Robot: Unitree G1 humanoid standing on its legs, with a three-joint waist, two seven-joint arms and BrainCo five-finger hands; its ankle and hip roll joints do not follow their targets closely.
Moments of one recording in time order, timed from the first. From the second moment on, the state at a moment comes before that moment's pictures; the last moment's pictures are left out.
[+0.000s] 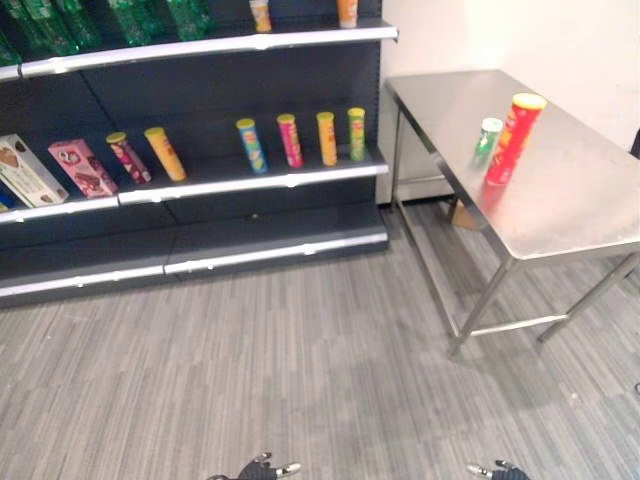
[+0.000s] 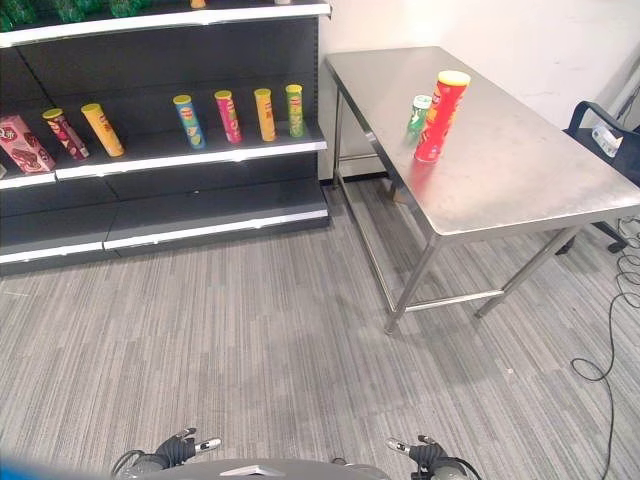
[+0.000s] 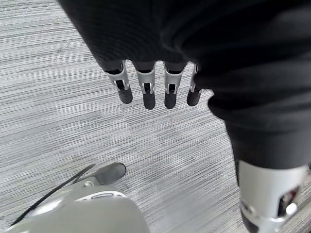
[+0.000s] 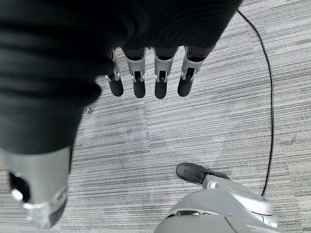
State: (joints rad) left arm 0.06 0.24 -0.16 1.11 -0.06 -0.02 -0.02; right arm 0.06 -0.26 0.12 1.12 0.13 0.03 -0.03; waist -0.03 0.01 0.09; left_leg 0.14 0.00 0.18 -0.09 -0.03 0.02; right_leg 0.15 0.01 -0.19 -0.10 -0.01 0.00
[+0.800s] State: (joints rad) left arm 0.03 0.23 -0.08 1.15 -0.25 -0.03 0.02; right arm -0.03 -0.29 0.13 1.09 0.15 0.01 -0.06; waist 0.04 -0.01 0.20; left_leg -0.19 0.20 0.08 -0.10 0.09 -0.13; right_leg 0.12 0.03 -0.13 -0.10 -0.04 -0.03
